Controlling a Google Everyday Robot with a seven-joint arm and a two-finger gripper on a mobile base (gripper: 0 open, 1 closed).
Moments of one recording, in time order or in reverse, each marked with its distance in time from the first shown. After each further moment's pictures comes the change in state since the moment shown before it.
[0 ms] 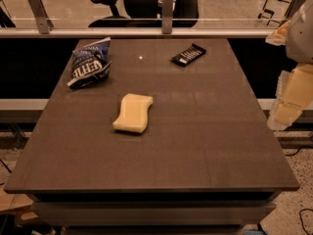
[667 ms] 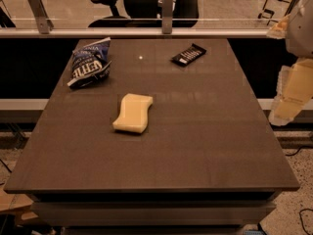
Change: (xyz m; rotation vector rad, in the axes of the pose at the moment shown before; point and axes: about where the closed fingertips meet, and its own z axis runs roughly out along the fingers) arm -0.003 -0.006 -0.007 0.030 0.034 -0.021
